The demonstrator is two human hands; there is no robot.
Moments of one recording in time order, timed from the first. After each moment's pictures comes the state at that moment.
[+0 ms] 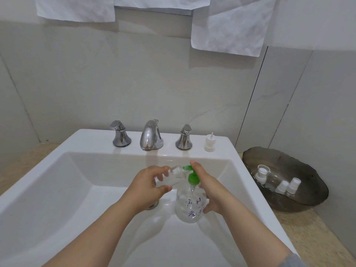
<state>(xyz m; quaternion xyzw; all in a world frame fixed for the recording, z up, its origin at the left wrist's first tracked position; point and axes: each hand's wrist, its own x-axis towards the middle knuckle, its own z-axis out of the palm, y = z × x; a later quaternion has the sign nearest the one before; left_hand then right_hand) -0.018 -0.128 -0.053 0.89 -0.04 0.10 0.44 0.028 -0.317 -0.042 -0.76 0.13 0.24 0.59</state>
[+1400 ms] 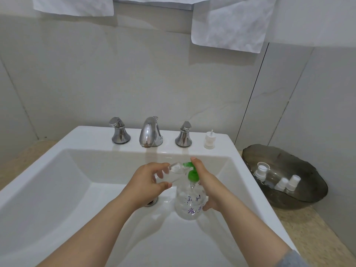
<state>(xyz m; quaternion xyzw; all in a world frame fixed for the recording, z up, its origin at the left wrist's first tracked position) -0.019 -0.130 -0.047 0.89 -0.04 0.09 0.44 0.026 -0.314 -0.043 -0.76 0.14 0.23 0.60</state>
